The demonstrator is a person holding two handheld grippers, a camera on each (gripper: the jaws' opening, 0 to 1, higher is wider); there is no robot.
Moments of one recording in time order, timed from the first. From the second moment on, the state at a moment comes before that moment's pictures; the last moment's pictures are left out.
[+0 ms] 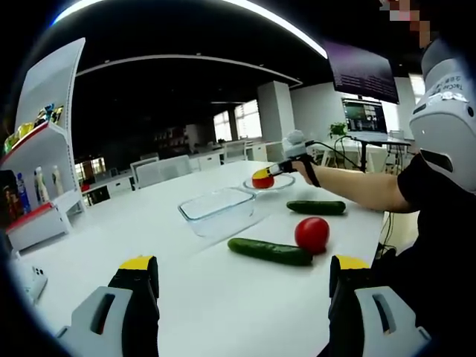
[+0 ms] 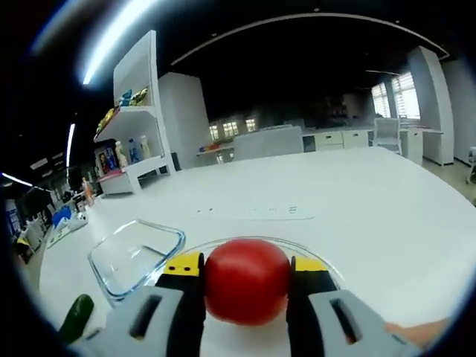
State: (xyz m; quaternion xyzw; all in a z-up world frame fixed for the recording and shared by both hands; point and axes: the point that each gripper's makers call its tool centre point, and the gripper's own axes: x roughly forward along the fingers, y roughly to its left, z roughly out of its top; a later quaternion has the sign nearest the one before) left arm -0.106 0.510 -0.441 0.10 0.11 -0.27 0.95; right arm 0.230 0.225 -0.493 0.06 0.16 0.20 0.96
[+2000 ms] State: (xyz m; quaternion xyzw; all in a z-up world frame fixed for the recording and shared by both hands) left arm -0.116 0.506 -0.438 0.10 0.10 -0.28 0.95; right arm 0.209 0.231 -0.508 -0.03 0.19 0.23 0.95
